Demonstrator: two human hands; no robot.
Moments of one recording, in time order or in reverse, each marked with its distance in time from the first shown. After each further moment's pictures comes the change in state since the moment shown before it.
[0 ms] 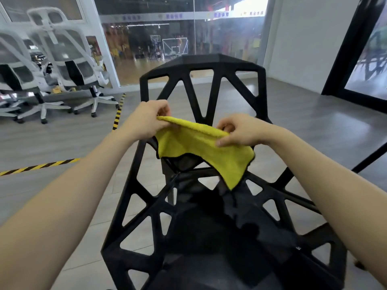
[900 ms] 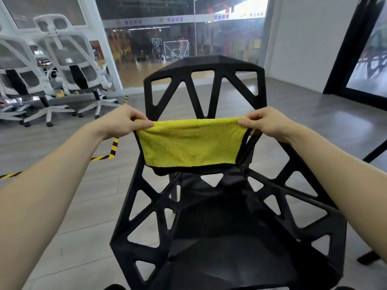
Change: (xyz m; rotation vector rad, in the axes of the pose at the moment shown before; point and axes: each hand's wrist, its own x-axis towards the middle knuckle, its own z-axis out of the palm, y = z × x) left_hand -0.027 -0.061 -0.051 -0.179 -0.225 -0.174; right_hand -0.008 0.067 -0.018 0.419 0.232 0.024
